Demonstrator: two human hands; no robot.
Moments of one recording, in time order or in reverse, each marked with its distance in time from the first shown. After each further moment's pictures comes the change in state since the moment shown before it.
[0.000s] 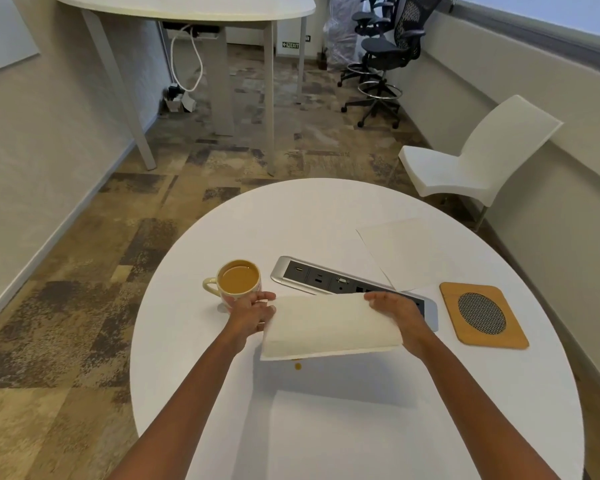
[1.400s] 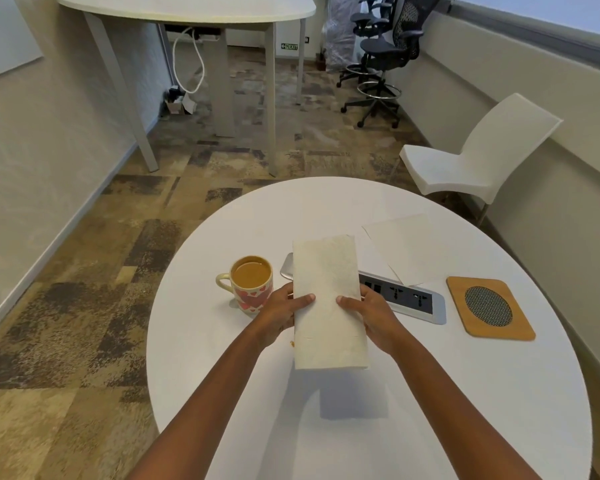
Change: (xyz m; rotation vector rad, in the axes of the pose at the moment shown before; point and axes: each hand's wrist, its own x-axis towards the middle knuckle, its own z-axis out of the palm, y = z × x) left_hand -0.024 0.015 0.021 -0.063 -0.265 0.040; right_hand -0.018 0.000 0.069 0.092 -0.142 0.011
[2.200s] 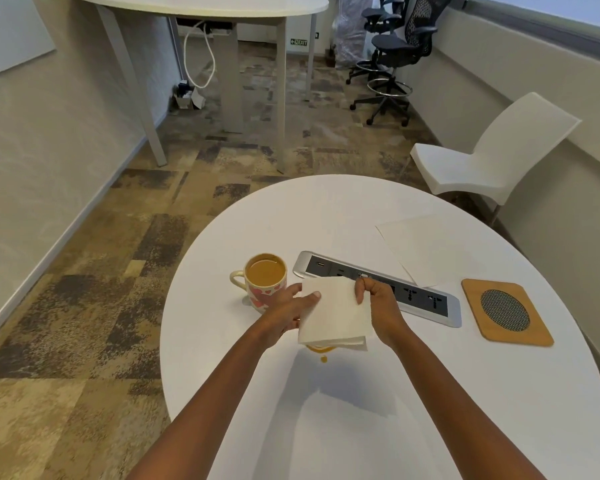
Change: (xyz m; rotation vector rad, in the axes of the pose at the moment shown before) left_hand -0.001 -0.006 -0.020 0.040 -0.009 -0.031; right_hand 0.006 -0.007 0.022 -0.198 0.125 -0.175
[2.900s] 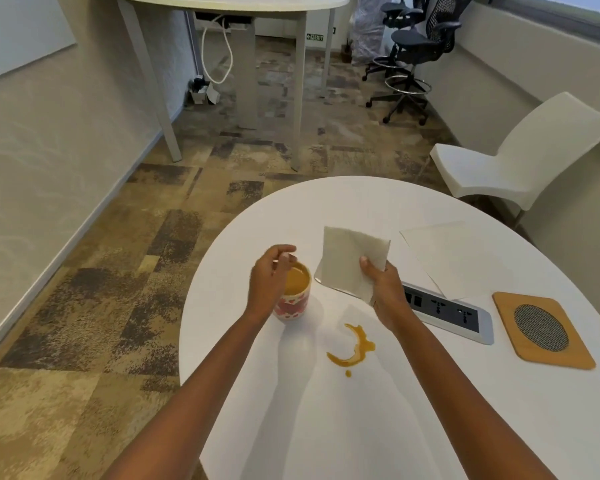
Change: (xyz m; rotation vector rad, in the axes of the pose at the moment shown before) left_hand 0.014 0.040 -0.054 0.293 0.517 0.486; right_hand 0.037 -0.032 0.045 0.249 0.032 0.002
